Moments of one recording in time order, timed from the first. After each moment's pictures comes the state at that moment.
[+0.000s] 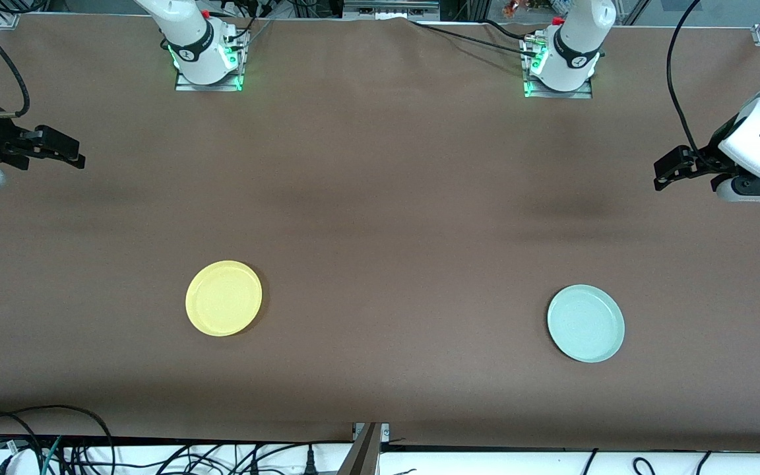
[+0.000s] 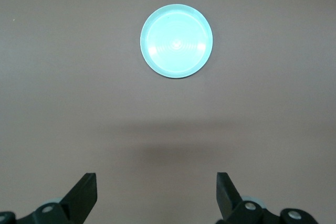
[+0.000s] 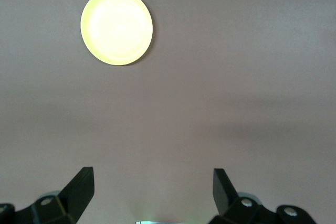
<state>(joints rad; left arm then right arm) -0.03 0.00 0.00 -1.71 0.02 1.71 -0.03 -0.02 0.07 0.03 -1.54 0.02 1.51 -0.02</state>
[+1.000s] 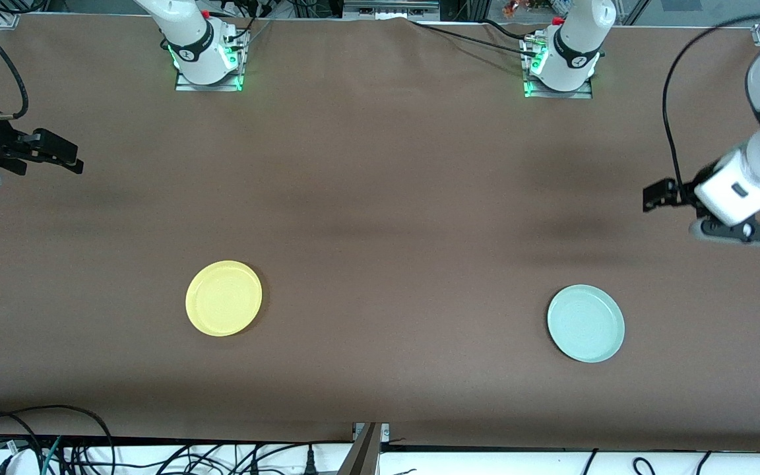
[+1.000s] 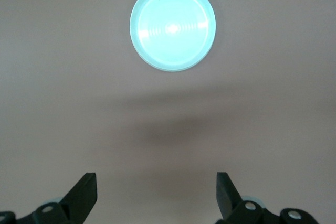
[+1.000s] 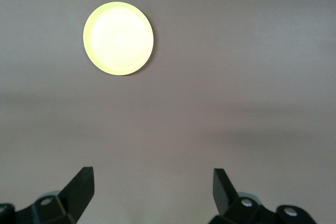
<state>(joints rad) 0.00 0.26 0.01 -1.55 0.02 1.70 0.18 -0.02 0.07 0.03 -1.54 0.02 1.55 -0.02</state>
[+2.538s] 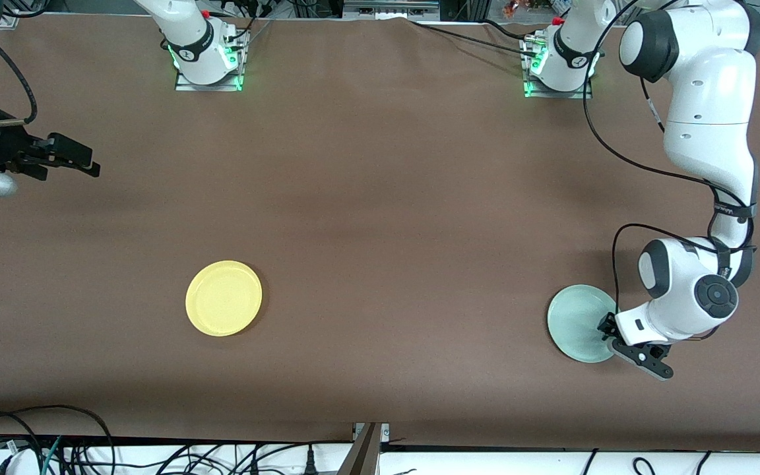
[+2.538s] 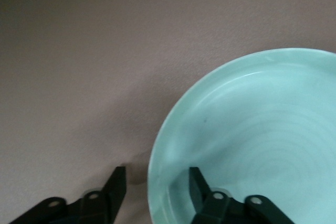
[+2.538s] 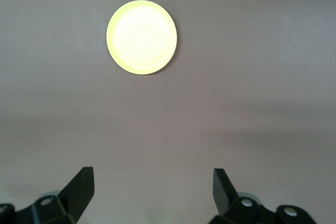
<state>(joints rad) 0.08 0.98 0.00 -1.26 0.02 2.37 0.62 -0.01 0.09 0.03 -1.53 0.10 1.55 -0.02</state>
